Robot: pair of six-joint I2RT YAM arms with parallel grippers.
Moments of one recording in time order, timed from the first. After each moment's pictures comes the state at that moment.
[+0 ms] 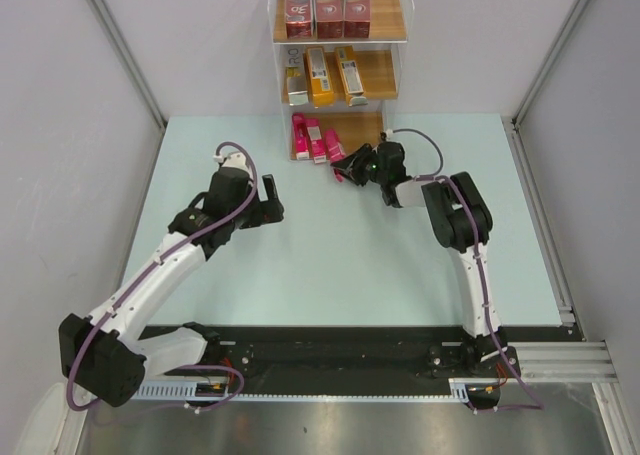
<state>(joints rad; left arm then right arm) -0.45 1.13 0.97 -0.53 -0.17 -0.49 0.37 2.34 1.46 0.58 -0.38 1.12</state>
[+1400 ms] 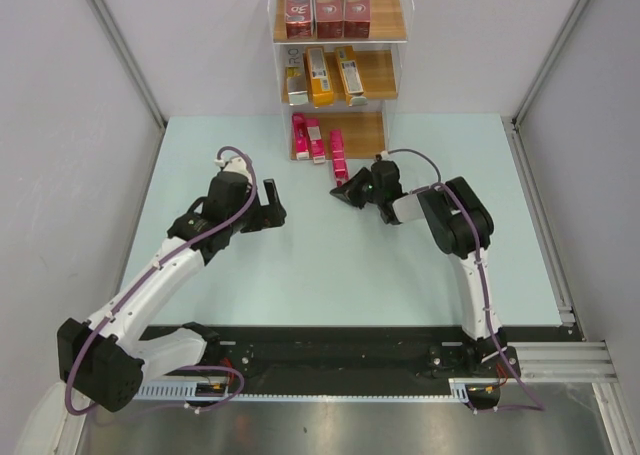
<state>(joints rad) -0.45 1.10 0.93 -0.51 -0.12 -0.50 0.44 2.26 1.24 0.57 -0.32 1.13</state>
